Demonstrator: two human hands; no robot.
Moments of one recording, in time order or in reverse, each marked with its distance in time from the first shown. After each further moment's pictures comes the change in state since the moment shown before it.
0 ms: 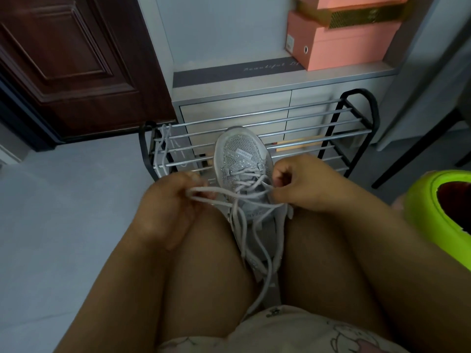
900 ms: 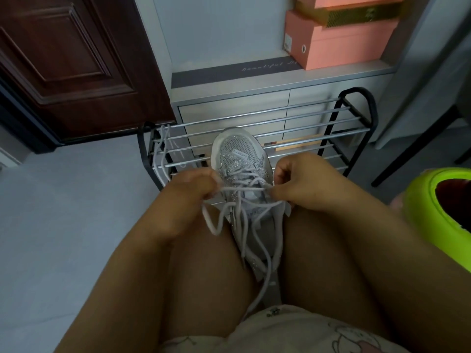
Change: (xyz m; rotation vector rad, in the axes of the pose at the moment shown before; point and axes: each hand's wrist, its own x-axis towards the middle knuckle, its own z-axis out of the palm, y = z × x) left_hand 0.000 0.008 0.014 0.693 -0.100 0.091; right_hand -0.004 -0.004 0.001 0.007 0.051 0.074
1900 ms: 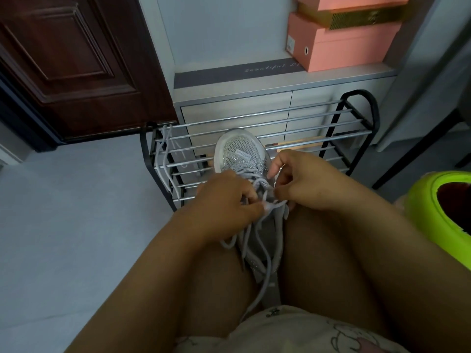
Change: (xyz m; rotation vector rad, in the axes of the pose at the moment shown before) left_hand 0.015 -0.001 0.032 0.719 -0.181 0.163; right_hand 0.004 0.000 -0.001 0.143 -0.097 0.013
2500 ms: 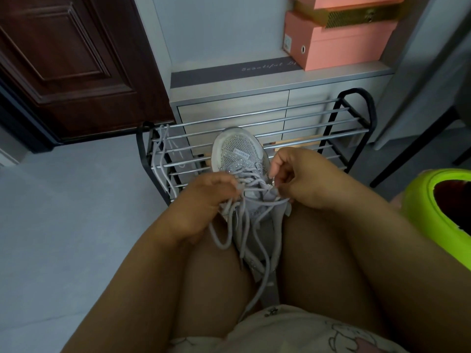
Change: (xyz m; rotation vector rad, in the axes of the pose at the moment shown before) left_hand -0.009 -0.004 -0.006 -0.920 0.099 -0.207; right_hand 0.000 0.007 -0.004 -0.051 0.051 -0.066
